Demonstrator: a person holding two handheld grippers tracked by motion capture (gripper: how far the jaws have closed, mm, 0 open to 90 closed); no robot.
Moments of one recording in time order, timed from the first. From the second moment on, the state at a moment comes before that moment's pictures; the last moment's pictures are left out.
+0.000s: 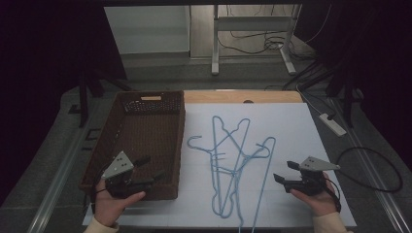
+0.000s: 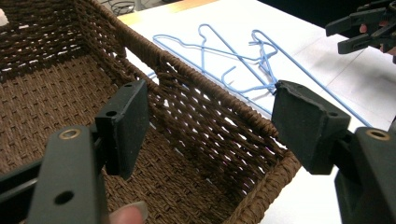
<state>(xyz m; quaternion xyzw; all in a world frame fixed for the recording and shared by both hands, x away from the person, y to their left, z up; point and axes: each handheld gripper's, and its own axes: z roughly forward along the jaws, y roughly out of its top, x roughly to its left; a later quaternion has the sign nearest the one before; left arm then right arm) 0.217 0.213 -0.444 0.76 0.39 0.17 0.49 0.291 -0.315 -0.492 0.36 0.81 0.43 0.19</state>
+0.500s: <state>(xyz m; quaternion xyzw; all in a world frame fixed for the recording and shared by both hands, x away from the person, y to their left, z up) 0.216 0.212 -0.445 0.76 0.39 0.17 0.49 0.292 -0.311 -0.483 0.36 0.81 0.43 0.17</state>
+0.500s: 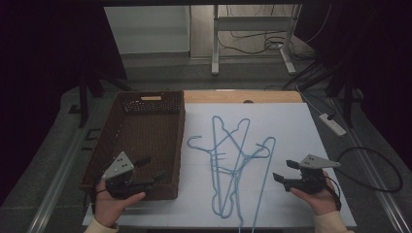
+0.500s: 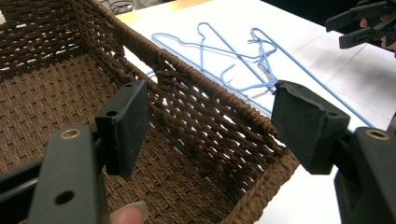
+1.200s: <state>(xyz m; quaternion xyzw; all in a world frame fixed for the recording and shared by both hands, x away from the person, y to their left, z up) 0.213 0.212 -0.445 0.77 0.38 0.17 0.49 0.333 -0.222 -0.455 0.27 0.88 0.36 0.13</state>
